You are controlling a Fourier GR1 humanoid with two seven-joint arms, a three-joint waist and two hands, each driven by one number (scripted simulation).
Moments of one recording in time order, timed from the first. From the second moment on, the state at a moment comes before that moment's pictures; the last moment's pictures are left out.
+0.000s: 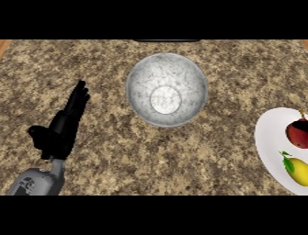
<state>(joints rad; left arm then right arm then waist) -0.16 0.27 -0.26 -1.53 0.18 0.27 0.04 -0.08 -0.62 -0.09 -1.61 0.21 -0.40 0.82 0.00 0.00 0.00</state>
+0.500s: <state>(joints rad) -0.14 0.22 -0.23 -1.56 0.11 0.25 0.08 -0.01 -0.51 -0.16 -1.67 0.20 -0.34 0.73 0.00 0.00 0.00</state>
